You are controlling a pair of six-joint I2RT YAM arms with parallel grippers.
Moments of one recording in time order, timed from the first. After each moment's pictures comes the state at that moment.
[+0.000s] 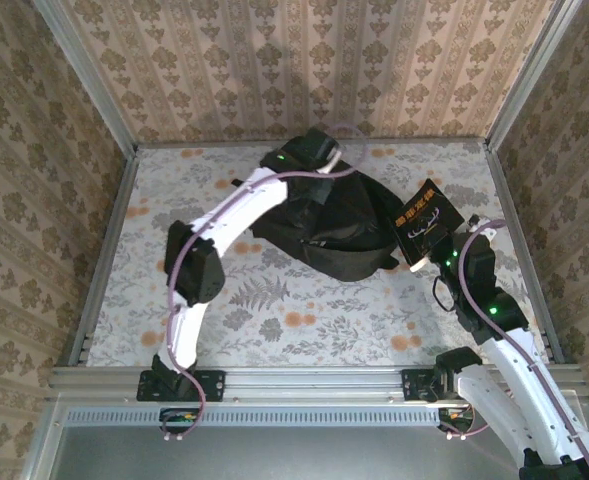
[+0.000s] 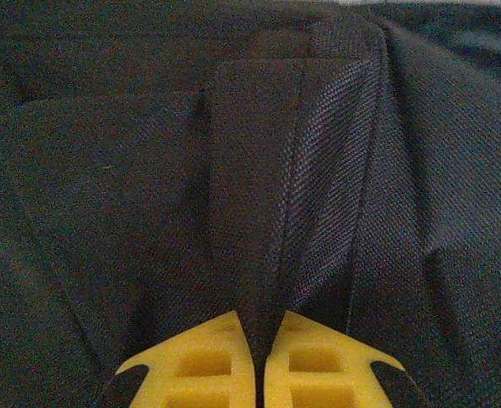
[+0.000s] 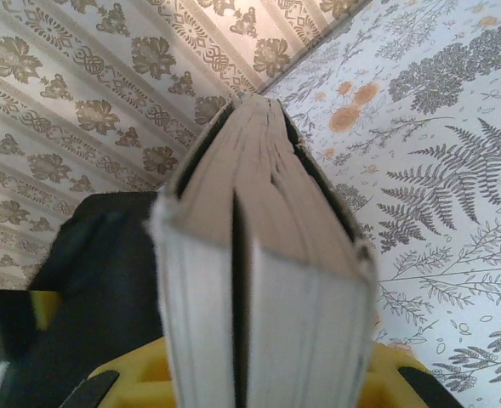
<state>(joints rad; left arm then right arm) -0.74 2.09 2.07 -0.89 -0.11 -0.07 0.23 0.62 0.65 -0.43 0.27 0.81</state>
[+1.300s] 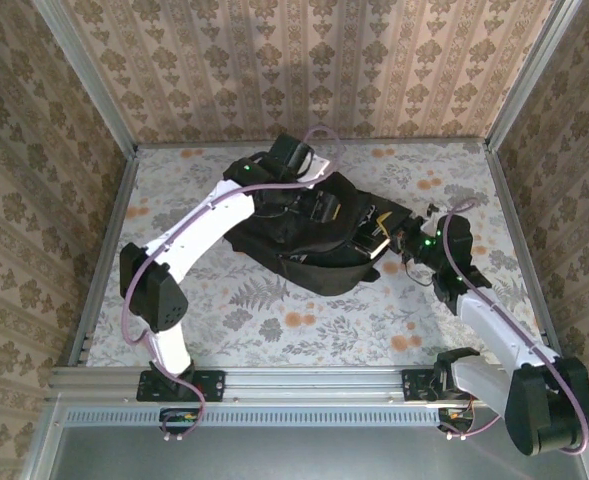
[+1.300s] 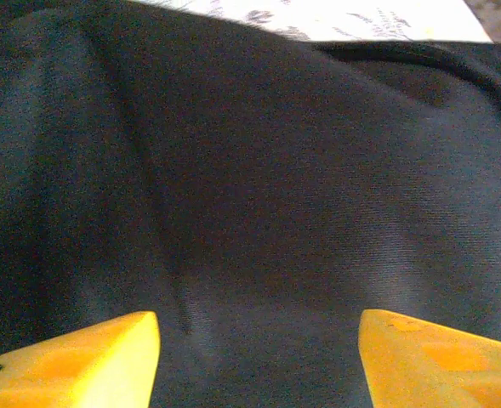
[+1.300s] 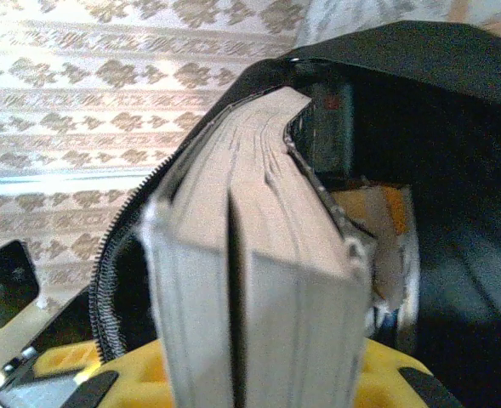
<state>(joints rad) -0.77 1.80 1.82 -0.90 0.26 -0.16 0.14 1.03 0.51 0.28 -0.50 1.35</state>
